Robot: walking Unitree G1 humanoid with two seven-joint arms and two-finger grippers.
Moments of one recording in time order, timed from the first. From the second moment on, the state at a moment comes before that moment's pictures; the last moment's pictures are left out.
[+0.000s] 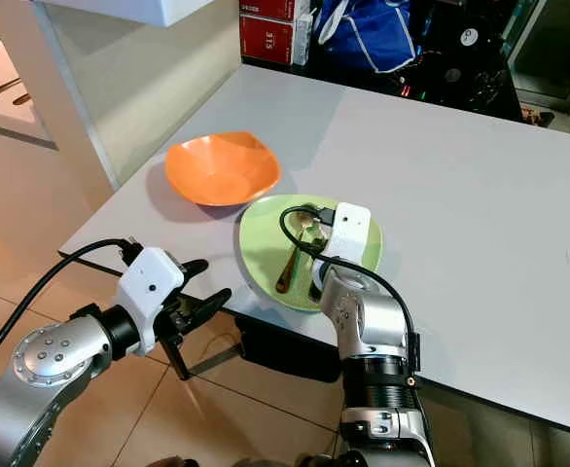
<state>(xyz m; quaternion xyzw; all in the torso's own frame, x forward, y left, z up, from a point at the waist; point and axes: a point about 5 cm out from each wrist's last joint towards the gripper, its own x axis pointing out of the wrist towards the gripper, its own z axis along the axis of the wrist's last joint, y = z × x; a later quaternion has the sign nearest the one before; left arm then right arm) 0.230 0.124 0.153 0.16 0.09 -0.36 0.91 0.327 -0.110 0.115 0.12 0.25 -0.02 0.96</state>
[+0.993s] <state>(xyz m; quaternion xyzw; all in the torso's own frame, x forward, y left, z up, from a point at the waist) 0.254 0.138 0.185 0.16 -0.01 -0.19 0.97 0.260 -0.159 0.171 0.07 0.04 0.04 1.00</state>
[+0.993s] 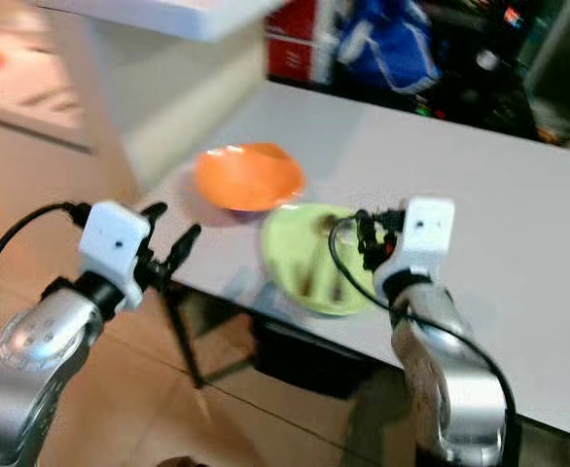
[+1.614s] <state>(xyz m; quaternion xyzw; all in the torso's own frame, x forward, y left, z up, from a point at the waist) 0.279 0.156 0.190 0.17 -0.03 -0.11 0.98 0.264 -0.129 0.168 0.08 0.03 0.09 0.99</state>
